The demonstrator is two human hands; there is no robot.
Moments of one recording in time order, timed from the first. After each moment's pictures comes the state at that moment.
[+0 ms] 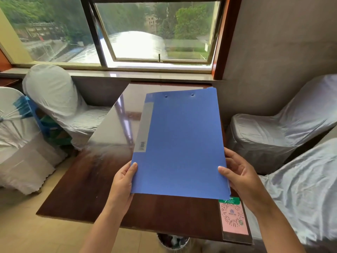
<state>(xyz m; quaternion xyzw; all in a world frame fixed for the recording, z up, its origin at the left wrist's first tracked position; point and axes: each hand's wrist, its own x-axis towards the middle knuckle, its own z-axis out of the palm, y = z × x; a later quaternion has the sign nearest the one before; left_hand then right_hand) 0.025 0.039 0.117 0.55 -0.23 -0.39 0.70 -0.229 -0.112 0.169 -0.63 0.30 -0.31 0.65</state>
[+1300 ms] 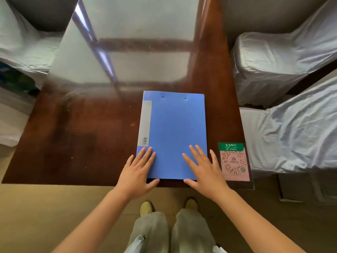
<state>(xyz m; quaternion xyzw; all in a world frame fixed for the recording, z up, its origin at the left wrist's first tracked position) 0.011 0.035 -0.065 0.75 -0.63 -0.20 -0.02 -0.204 -0.092 -0.053 -0.93 0.32 0.13 0.12</state>
